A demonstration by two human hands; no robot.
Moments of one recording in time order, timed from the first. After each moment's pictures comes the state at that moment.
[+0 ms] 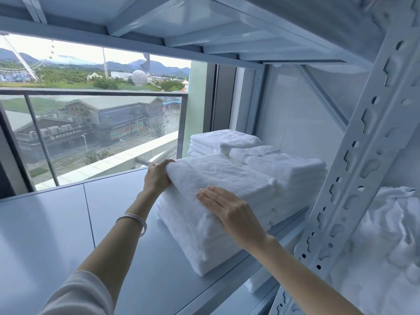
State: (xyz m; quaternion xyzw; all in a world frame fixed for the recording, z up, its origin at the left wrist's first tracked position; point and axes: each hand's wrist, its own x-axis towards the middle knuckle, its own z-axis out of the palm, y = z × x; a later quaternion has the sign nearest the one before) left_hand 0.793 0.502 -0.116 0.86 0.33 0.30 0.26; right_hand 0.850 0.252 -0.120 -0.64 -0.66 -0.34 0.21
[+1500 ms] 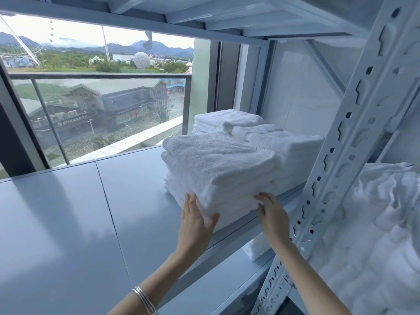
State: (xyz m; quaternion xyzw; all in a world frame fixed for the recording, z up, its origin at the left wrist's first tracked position) left_hand 0.715 0.303 -0.200 0.83 0.29 0.29 0.38; right_hand 0.875 0.173 -0.206 -0.86 -0.35 -0.19 0.32
